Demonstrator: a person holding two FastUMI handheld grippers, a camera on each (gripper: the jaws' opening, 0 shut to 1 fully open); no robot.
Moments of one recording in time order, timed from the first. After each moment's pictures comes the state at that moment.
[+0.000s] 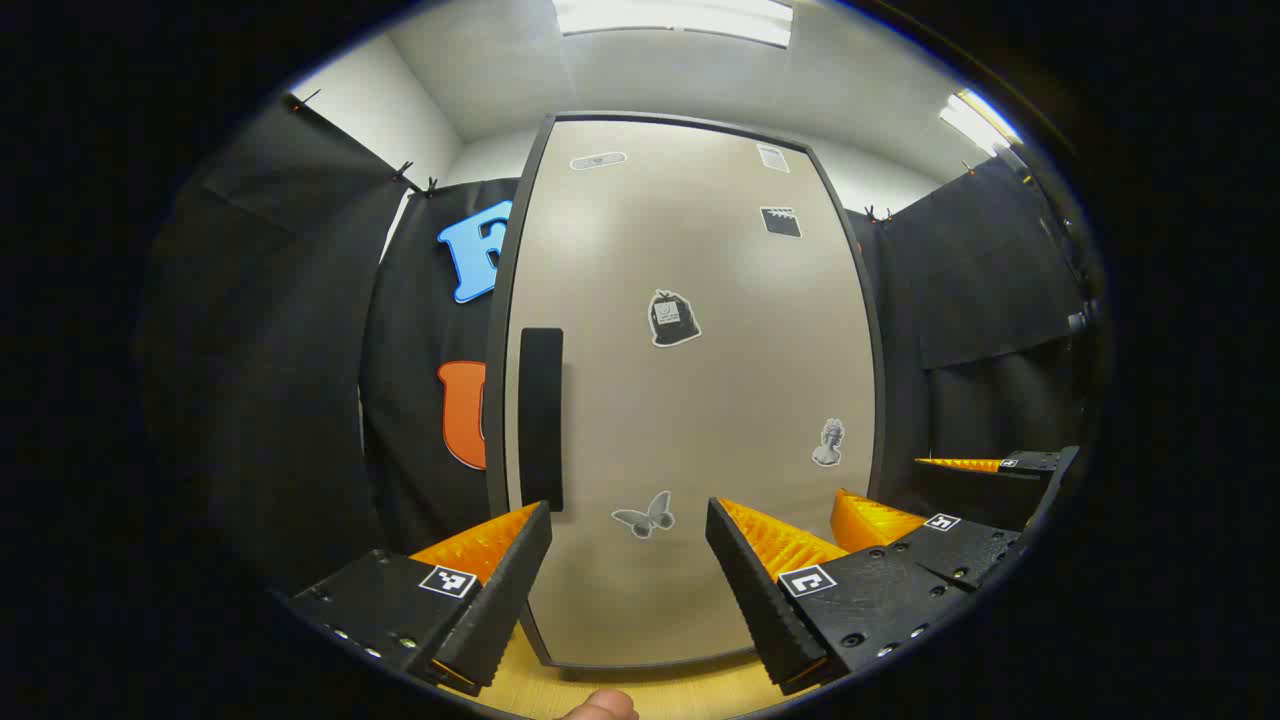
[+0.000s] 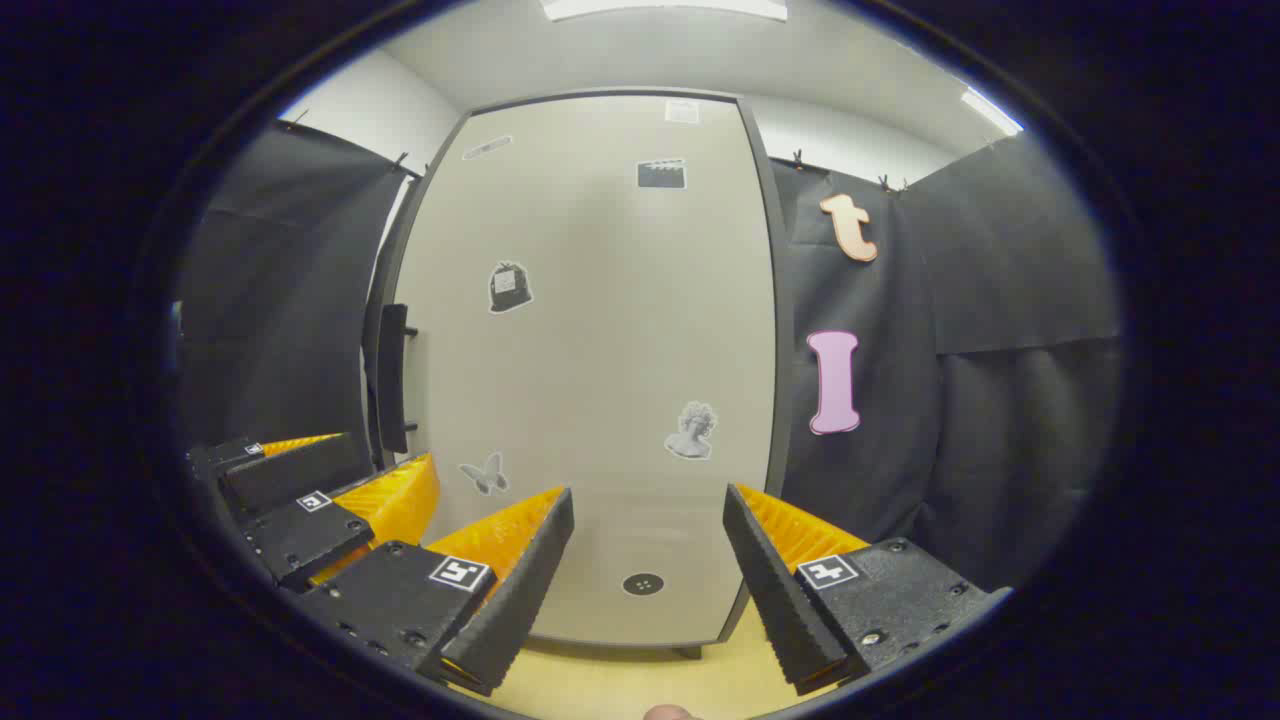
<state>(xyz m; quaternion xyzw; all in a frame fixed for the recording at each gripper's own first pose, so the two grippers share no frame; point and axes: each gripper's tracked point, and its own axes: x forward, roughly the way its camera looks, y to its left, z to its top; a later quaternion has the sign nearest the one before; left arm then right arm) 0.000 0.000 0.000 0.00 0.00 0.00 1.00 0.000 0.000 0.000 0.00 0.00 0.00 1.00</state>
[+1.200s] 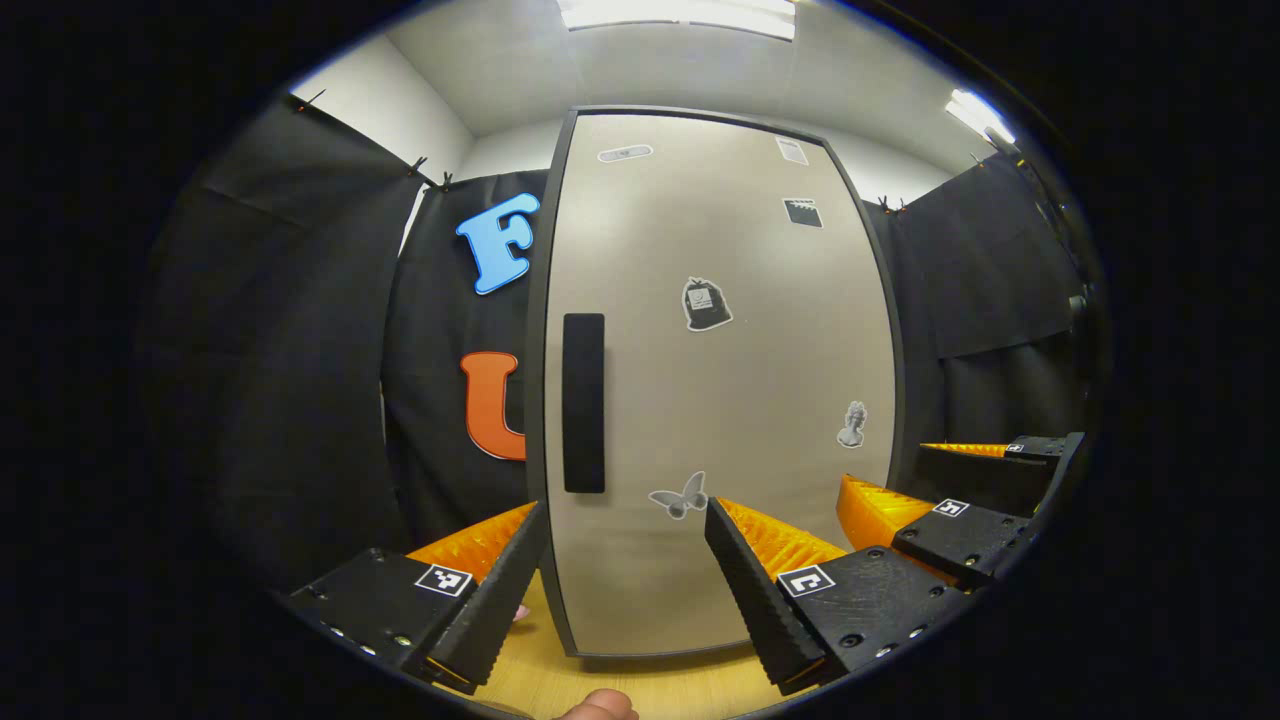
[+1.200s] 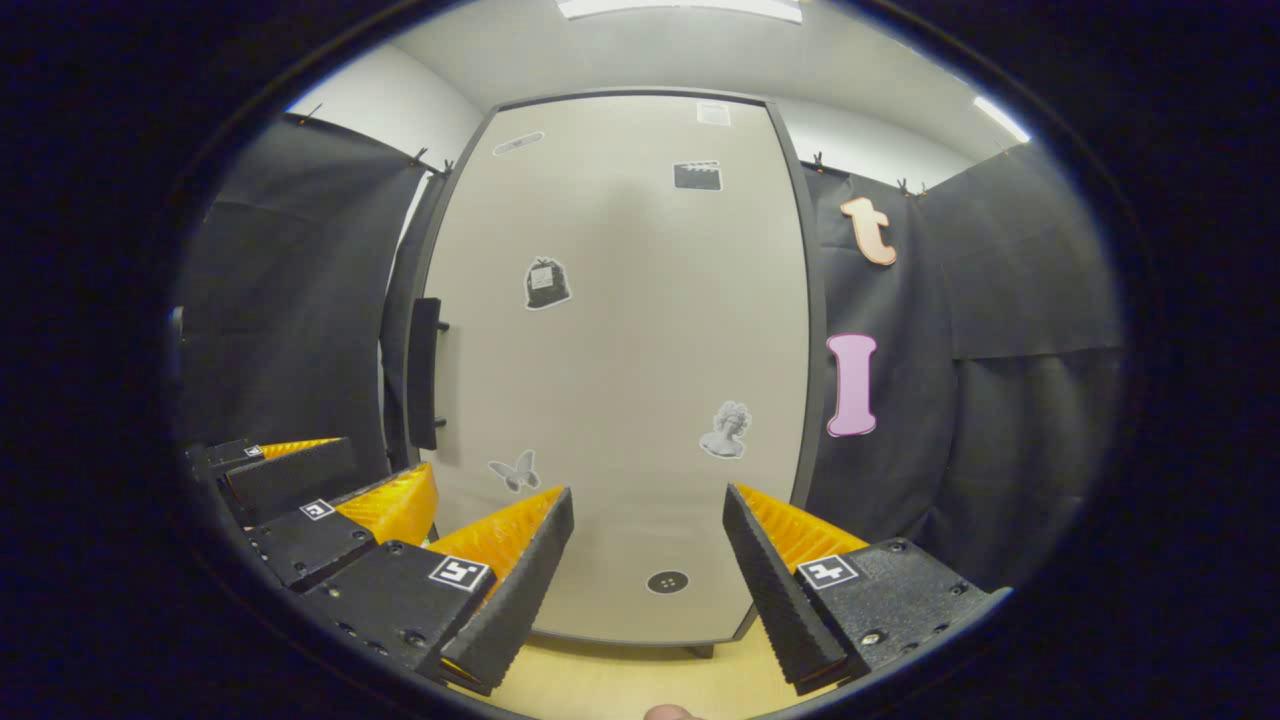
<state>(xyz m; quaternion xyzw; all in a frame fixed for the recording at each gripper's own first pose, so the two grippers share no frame) -0.015 0.030 -0.009 0.01 0.02 0.03 1.00 -0.001 0.028 -0.002 -0.01 0.00 0.02 1.00</state>
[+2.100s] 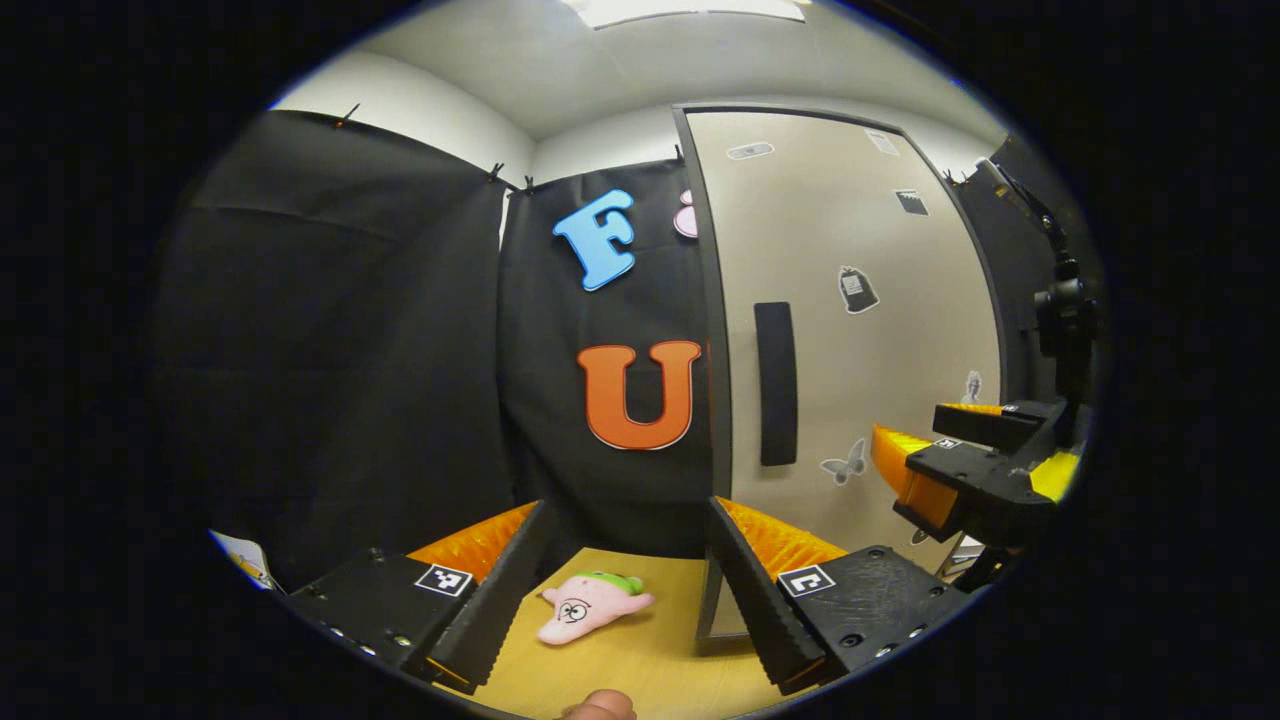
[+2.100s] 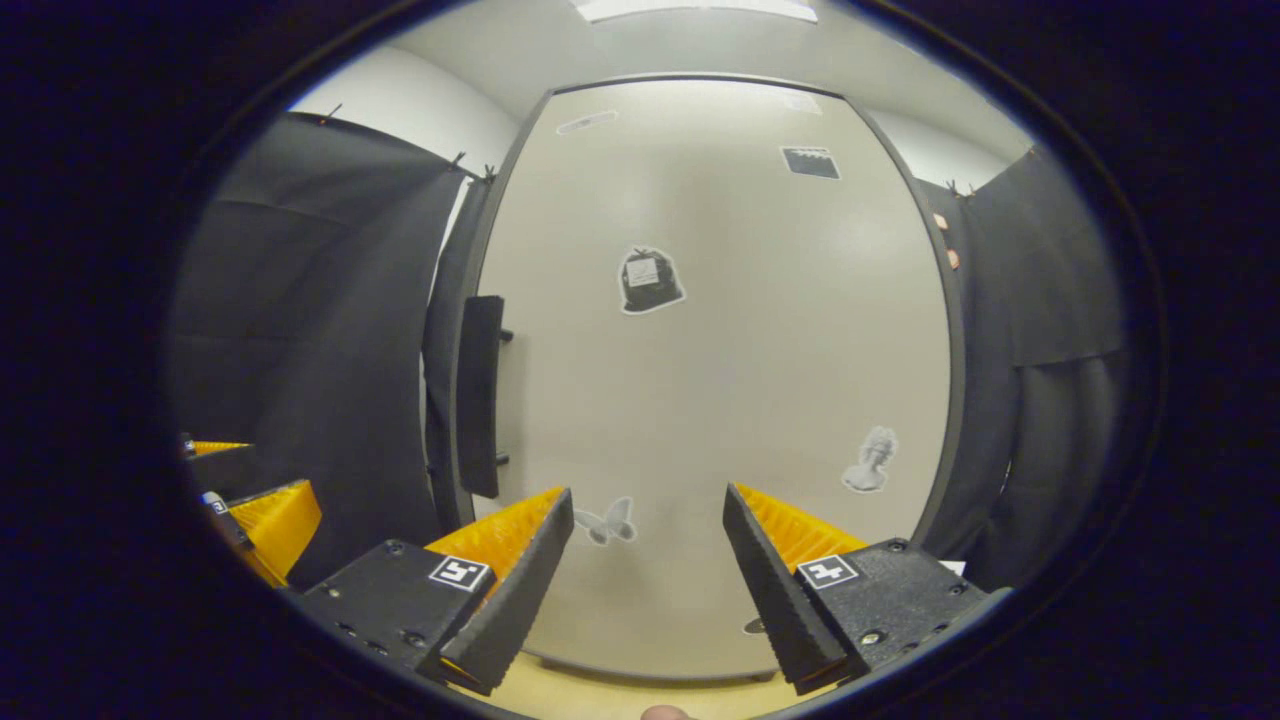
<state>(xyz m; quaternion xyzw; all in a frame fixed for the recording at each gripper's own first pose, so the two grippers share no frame) -0.065 0.155 -0.014 0.04 0.04 0.17 0.98 0.063 0.118 0.012 -0.01 -0.02 0.10 0.99</state>
